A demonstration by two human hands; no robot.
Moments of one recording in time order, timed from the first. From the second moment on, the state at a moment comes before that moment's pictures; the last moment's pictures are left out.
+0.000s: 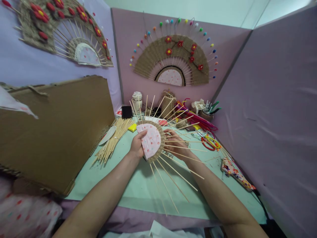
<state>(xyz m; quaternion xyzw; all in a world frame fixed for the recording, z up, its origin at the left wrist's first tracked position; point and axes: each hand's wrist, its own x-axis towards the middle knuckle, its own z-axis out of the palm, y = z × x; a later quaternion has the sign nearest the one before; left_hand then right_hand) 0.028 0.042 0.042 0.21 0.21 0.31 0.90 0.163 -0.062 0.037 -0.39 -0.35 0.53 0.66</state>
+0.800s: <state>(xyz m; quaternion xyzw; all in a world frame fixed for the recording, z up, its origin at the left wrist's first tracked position) 0.029 0.042 0.040 0.21 0.21 0.28 0.91 0.164 -0.066 0.040 -0.46 -0.38 0.48 0.64</state>
